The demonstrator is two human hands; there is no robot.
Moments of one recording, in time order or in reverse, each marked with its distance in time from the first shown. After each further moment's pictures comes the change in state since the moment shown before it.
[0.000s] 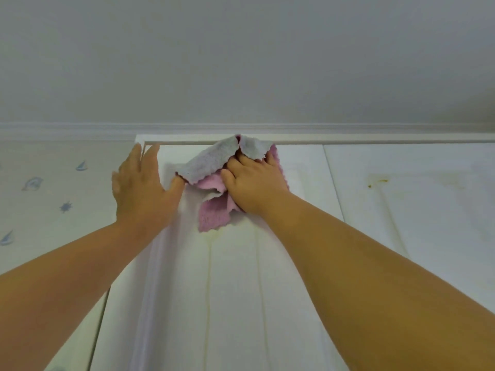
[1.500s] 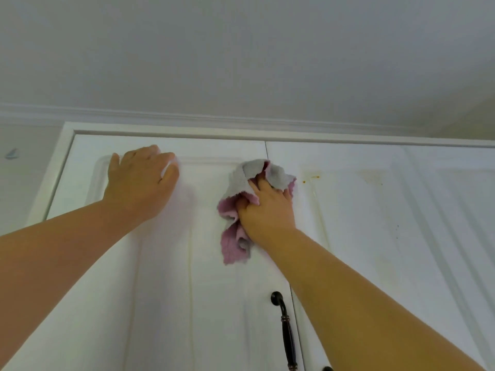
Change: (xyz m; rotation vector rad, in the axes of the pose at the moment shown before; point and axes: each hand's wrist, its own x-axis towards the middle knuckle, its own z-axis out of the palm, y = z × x) left_hand -0.004 0.075 0.034 0.202 -0.255 0.257; right_hand -0.112 0.076 -0.021 0.226 0.038 0.332
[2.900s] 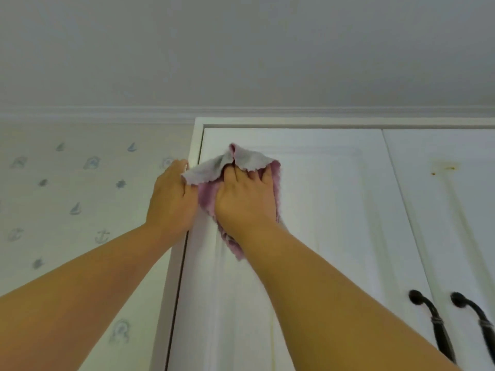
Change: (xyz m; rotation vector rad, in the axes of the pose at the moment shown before) left_hand -0.066 -0.142 -0.025 -0.400 0.231 -0.189; right_hand 0.016 -0.212 0.093 -0.208 -0.056 -0.260
